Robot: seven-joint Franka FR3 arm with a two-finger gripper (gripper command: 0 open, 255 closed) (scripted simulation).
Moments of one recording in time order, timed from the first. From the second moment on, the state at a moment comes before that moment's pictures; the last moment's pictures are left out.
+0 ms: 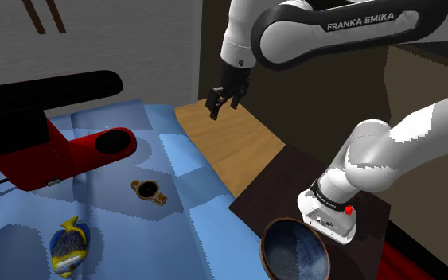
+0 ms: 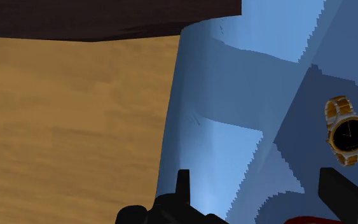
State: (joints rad) arm 0.13 -0.47 0.25 -2.42 0.15 2.03 0.33
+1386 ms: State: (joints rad) arm 0.26 0.29 0.46 -2.06 -0.18 2.33 0.82
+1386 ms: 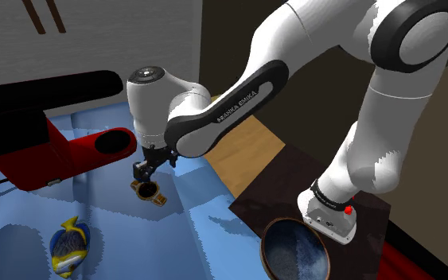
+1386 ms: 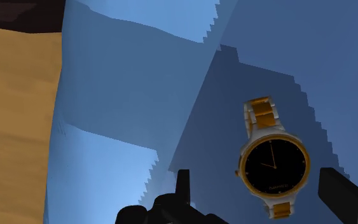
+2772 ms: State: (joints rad) arm 0.36 0.52 0.41 -1.93 -0.30 2.40 0.92
